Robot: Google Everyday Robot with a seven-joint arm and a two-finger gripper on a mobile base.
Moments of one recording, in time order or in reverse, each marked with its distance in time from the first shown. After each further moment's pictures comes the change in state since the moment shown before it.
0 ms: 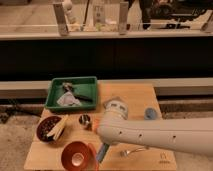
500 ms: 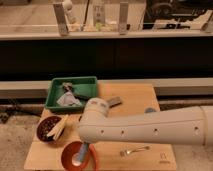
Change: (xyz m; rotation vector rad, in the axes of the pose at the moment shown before) arm -0.038 -0.103 -0.004 0.104 -0.006 -0.207
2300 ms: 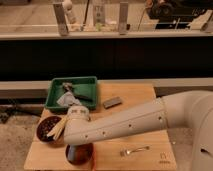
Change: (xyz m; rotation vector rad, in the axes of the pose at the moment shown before) arm 0.005 -0.036 0.056 0.038 0.041 -0.141
